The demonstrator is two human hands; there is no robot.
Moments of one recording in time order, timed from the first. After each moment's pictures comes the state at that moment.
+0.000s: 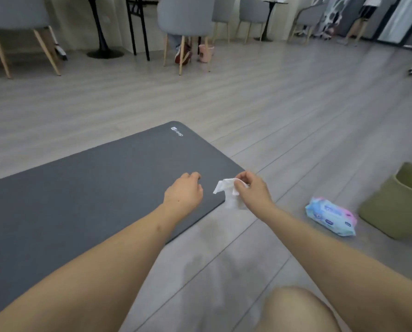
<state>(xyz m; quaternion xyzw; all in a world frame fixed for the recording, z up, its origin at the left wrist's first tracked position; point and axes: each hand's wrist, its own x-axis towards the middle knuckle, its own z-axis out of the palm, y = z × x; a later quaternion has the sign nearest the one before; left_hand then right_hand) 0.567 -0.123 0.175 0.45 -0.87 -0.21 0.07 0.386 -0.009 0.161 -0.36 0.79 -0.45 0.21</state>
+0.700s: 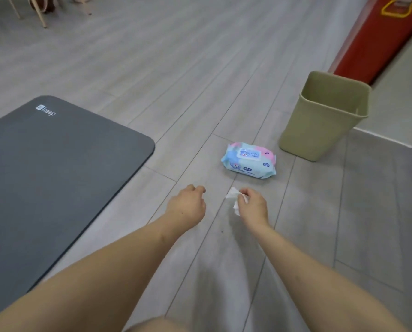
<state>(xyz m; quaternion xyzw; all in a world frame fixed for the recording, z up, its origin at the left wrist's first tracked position) 0.242 0.052 -0.008 0.24 -0.95 -0.17 -0.12 0.121 0.218 -0.091 -0.10 0.88 -0.44 0.14</state>
